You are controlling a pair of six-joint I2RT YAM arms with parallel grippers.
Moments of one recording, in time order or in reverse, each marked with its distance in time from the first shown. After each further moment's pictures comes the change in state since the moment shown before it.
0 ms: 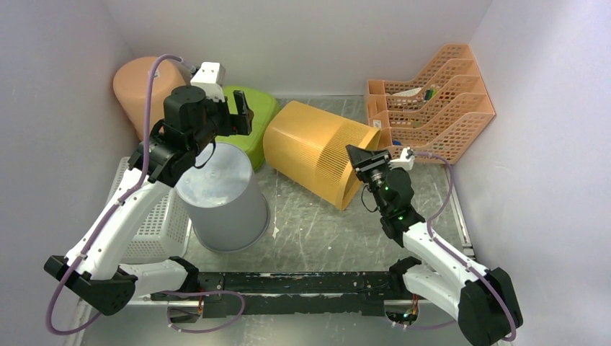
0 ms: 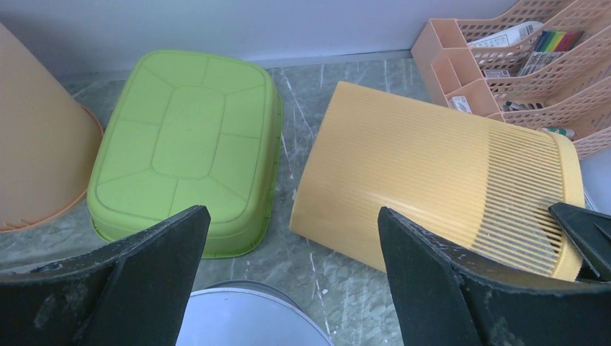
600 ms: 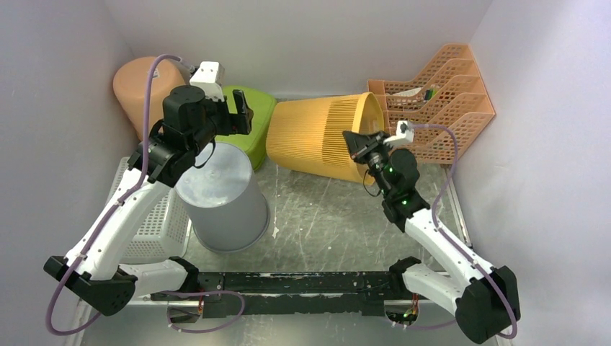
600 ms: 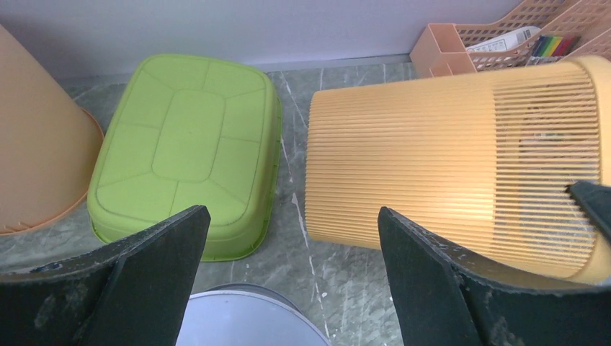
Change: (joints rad) left arm 0.002 0.000 -0.004 0.012 0.000 0.000; right arm -0.010 0.059 0.287 -0.191 -0.175 -0.399
